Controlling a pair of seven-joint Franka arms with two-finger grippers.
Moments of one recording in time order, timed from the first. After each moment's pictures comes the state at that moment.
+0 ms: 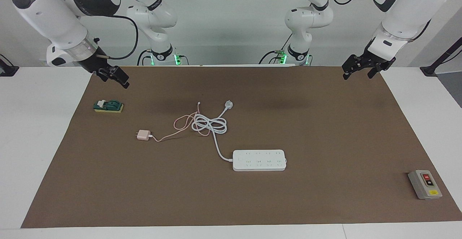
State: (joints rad) left arm 0.04 -0.04 -0.09 -1.66 -0.02 1.54 -0.04; right arm -0.10 0.05 -0.01 -1.66 0.17 1.53 0.42
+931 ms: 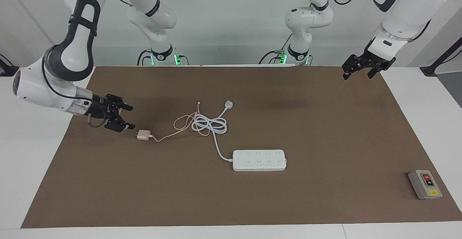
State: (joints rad) left arm 0.04 -0.04 -0.09 -1.66 -0.02 1.54 -0.04; right arm -0.24 0.34 -0.02 -1.70 0.64 1.65 0.84
